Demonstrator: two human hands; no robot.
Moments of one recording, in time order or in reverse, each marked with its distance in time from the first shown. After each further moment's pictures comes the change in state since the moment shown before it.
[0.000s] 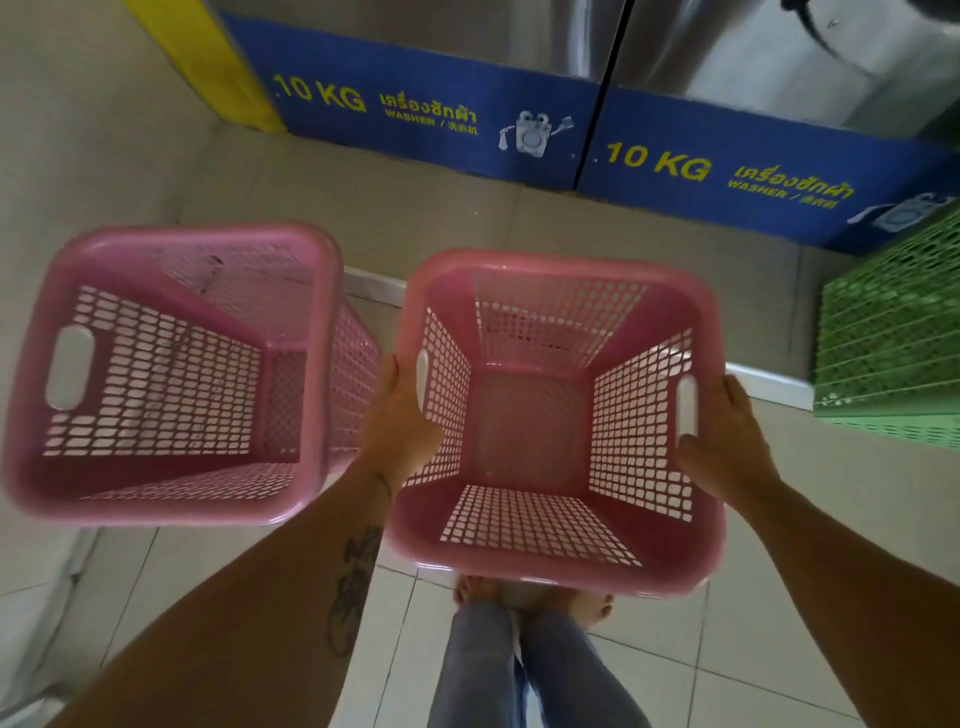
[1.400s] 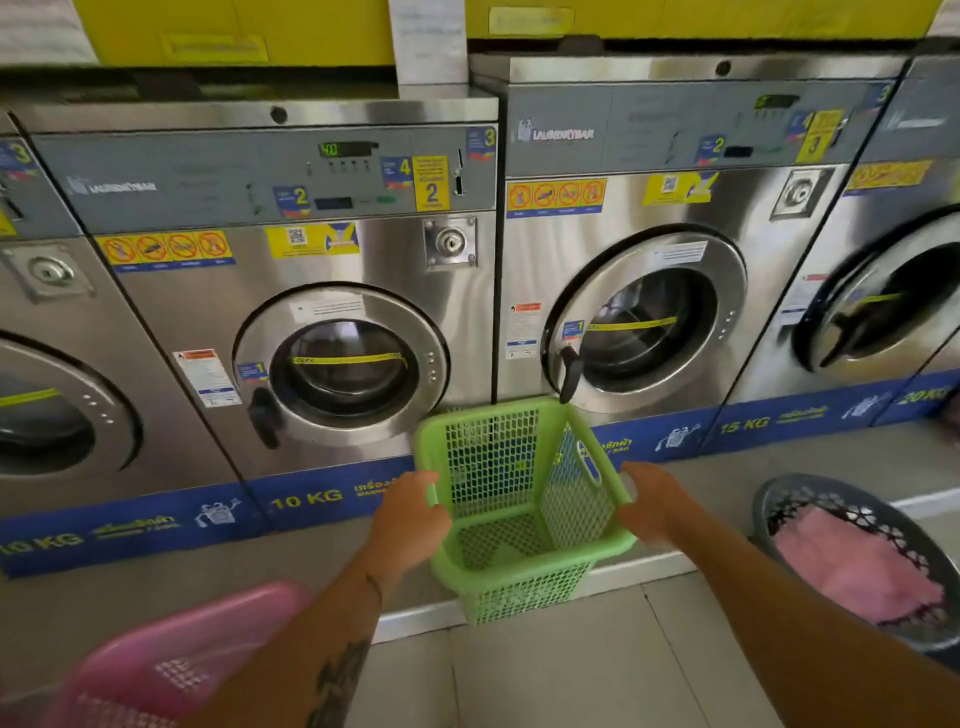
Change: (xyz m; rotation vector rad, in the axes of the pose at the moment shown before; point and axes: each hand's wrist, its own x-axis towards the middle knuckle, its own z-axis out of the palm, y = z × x) left_hand -0.303 0.586 0.118 0.071 -0.113 0.565; right_hand -0.161 0.330 -0.536 0.138 0.247 0.143
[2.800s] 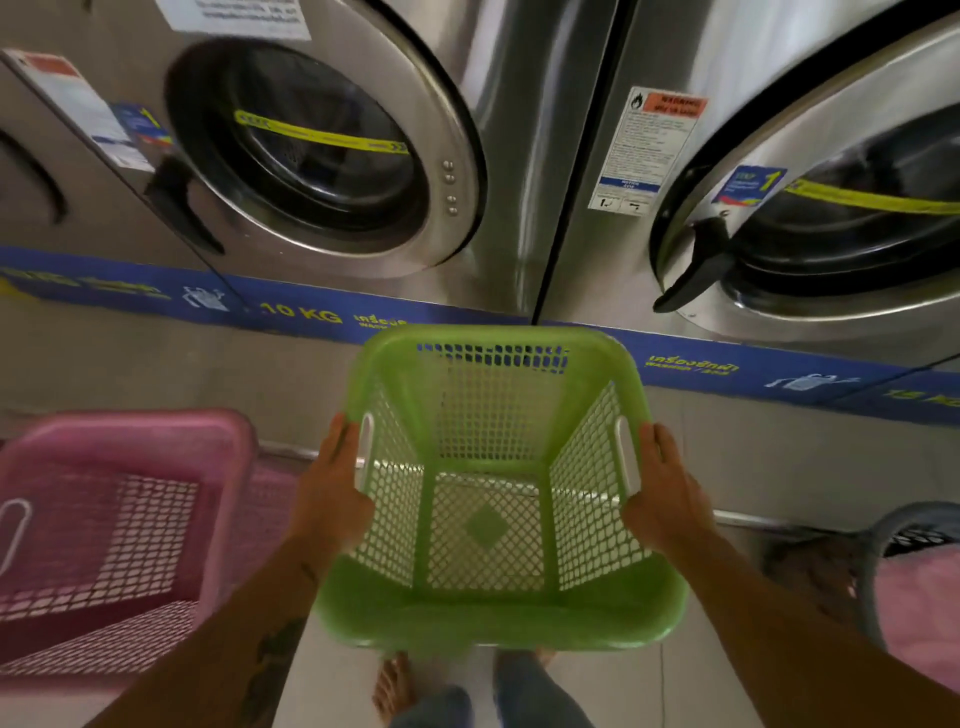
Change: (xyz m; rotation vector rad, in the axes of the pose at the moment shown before) left_hand 0.119 -0.139 0.162 0.121 0.158 -0.300; right_hand 0.244 0.102 0.132 -0.272 -0.252 -0.105
